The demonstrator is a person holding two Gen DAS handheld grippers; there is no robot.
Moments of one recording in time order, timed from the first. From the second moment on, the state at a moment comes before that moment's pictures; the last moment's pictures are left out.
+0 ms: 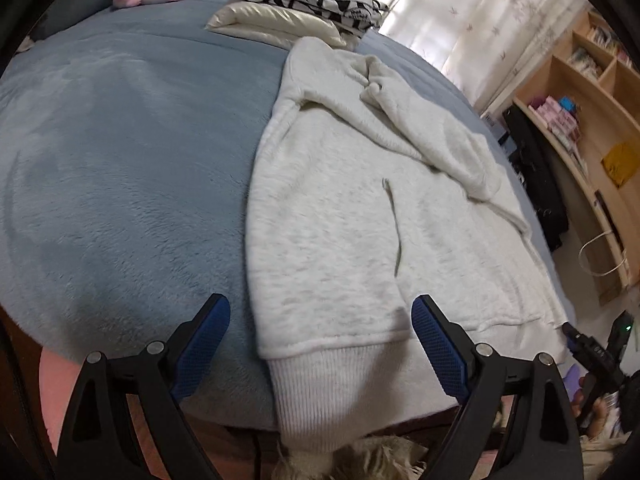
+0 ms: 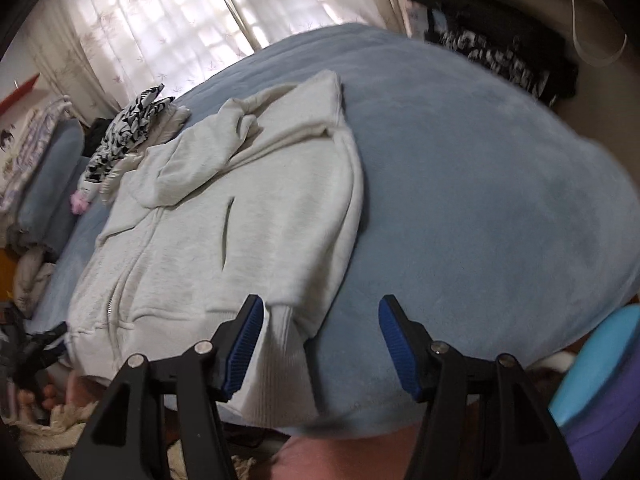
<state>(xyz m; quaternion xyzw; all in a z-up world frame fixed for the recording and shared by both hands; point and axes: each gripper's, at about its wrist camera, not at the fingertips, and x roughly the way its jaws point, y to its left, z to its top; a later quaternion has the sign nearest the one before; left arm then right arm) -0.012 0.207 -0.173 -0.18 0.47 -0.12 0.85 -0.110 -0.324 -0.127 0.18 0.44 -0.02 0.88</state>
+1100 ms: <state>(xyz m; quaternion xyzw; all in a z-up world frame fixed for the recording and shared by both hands) 0.004 0.197 -0.190 -0.24 0.47 -0.22 0.82 -0.083 -0.313 -0.175 0.34 0.44 0.19 0.81</state>
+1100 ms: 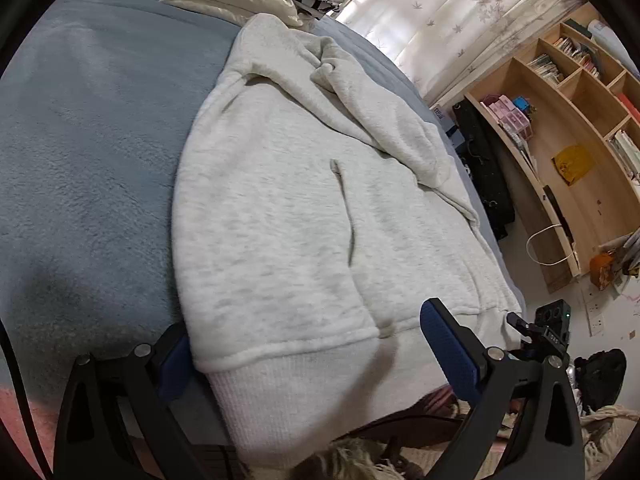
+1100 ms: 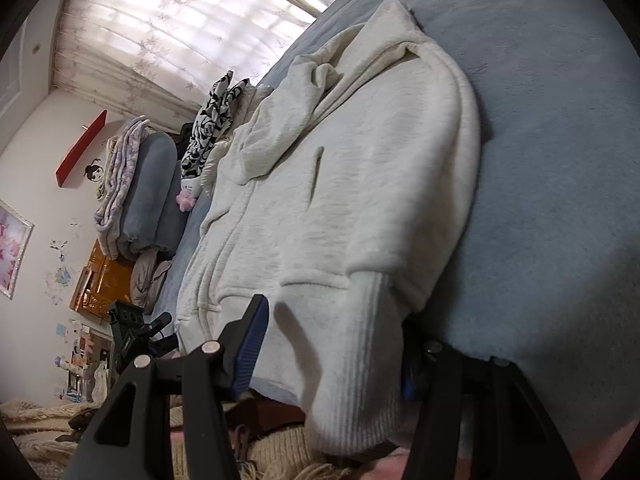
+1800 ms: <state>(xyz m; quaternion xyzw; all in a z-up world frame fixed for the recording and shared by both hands) 0.026 0.202 -0.179 -0.39 0.46 -0.23 0.77 -0.084 -0.332 -0.141 0.41 0.36 0.23 0.81</state>
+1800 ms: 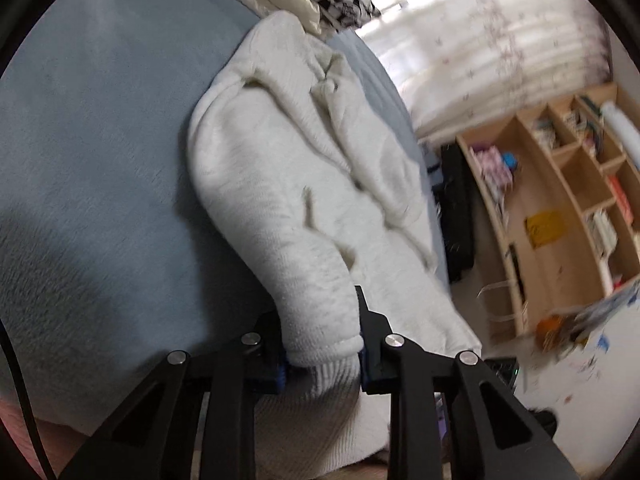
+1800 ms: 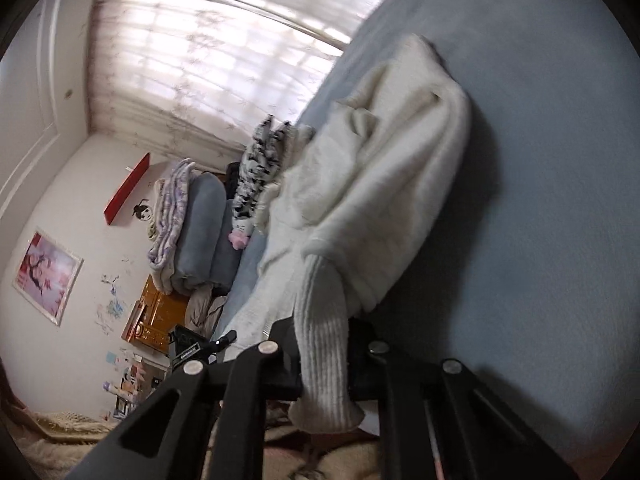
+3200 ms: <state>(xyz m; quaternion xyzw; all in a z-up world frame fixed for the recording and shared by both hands) 0.385 0.144 -0.159 -0.14 0.47 -0.08 0.87 0.273 -0.389 -0.134 0.27 0.44 0.09 0.85</state>
